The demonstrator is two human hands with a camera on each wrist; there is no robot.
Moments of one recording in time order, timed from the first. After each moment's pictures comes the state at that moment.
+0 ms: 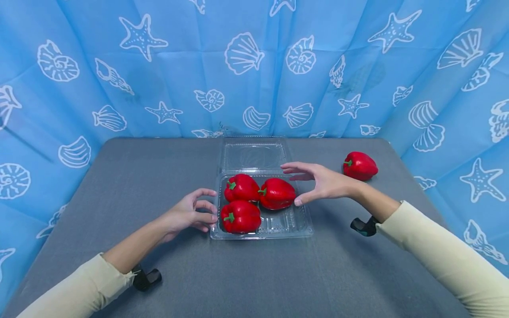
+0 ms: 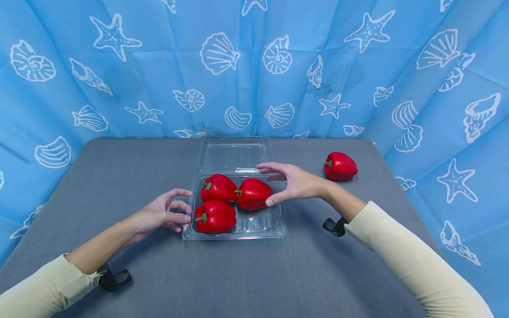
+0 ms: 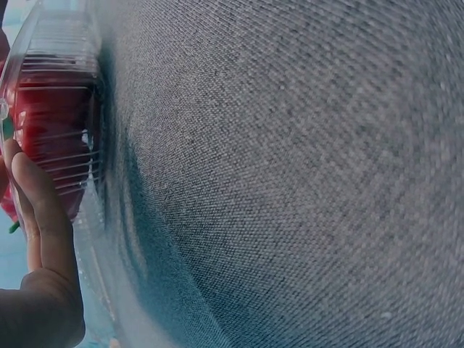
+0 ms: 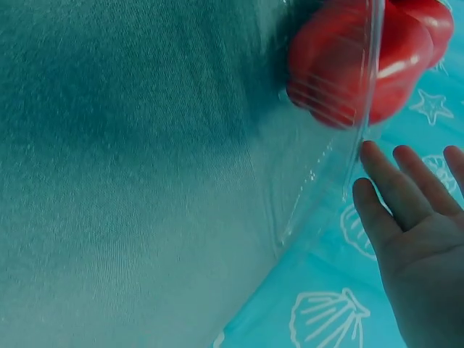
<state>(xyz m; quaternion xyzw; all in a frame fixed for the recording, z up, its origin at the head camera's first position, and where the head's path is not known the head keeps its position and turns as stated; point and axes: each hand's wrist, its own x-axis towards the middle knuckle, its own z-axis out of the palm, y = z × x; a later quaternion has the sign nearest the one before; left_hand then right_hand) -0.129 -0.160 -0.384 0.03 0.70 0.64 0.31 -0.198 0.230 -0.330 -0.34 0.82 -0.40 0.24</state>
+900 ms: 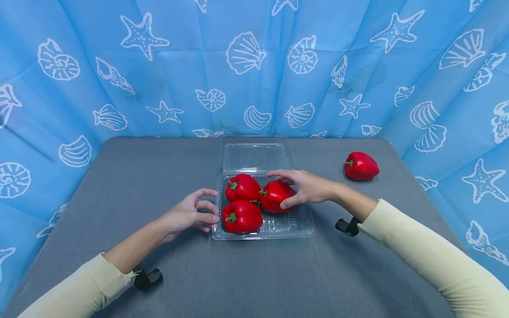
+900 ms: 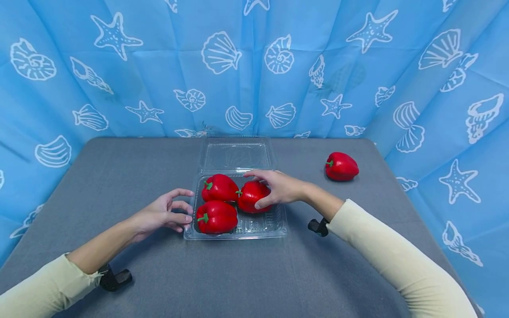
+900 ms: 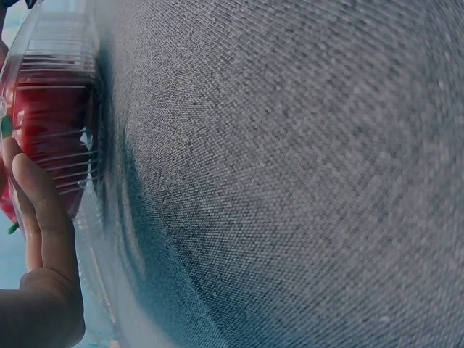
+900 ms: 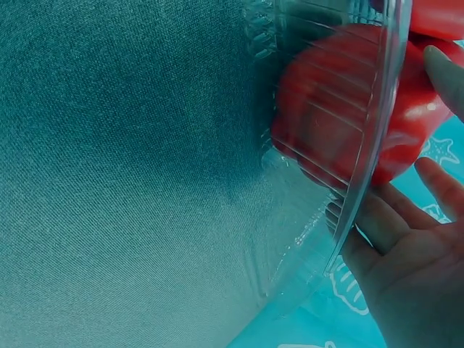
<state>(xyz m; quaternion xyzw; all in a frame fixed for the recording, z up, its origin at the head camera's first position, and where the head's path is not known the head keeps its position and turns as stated) -0.129 -0.158 -0.383 0.03 0.70 0.64 0.31 -0.199 0.191 -0.341 -0.34 0.84 -0.34 0.26</state>
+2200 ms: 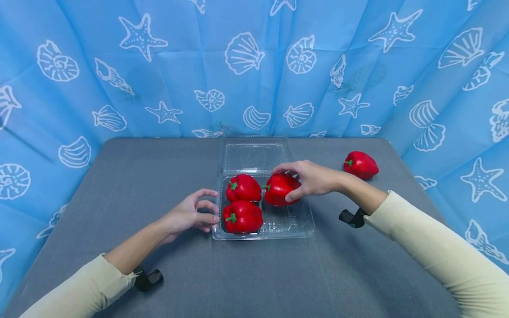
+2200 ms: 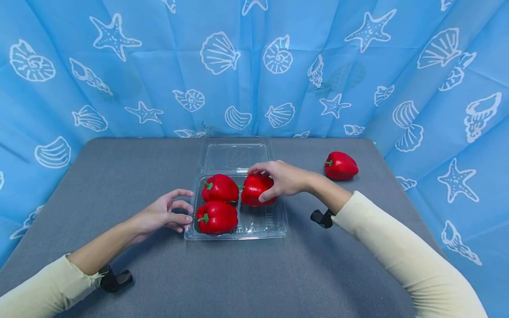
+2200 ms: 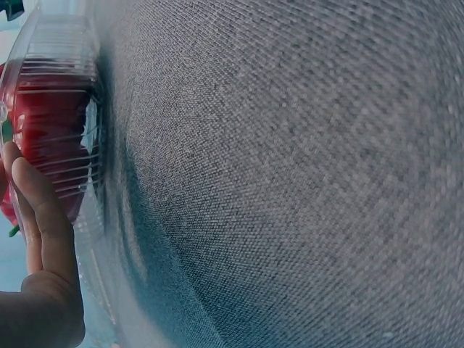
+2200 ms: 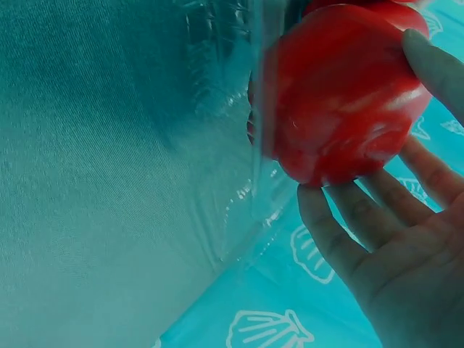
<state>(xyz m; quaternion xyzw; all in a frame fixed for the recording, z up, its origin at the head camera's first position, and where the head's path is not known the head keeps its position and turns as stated) -0.127 -0.157 -0.383 0.03 0.70 0.64 0.31 -0.203 0.194 -0.308 -0.34 0.87 -0.28 0.24</state>
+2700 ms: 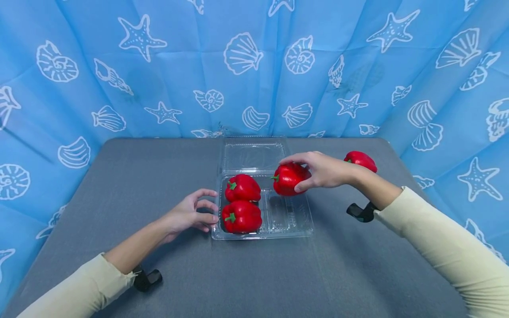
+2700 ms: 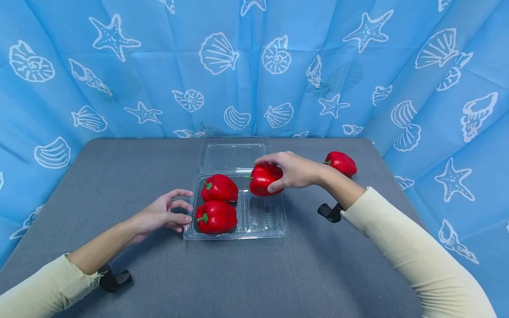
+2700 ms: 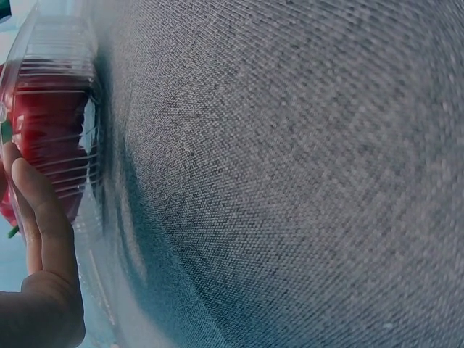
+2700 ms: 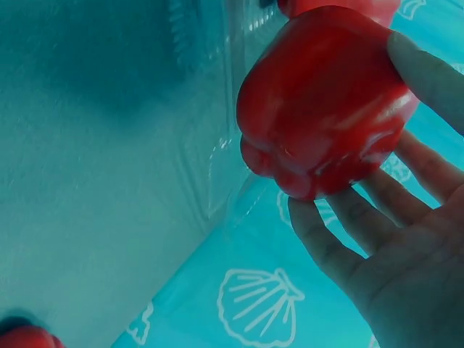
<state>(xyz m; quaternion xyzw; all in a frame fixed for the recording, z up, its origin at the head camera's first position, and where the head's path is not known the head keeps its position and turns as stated) -0.125 -0.156 -0.381 0.03 0.70 0.64 0.31 -0.204 0.212 -0.285 -0.32 0.89 -0.26 0.22</state>
